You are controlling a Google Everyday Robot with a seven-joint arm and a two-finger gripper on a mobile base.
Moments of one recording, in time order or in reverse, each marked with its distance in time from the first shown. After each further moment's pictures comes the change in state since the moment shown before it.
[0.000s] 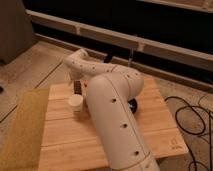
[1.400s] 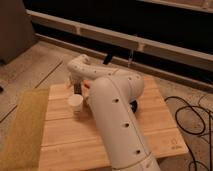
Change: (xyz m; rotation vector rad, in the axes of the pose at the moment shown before) arm 0.016 0.026 0.034 -0.048 0.001 -0.097
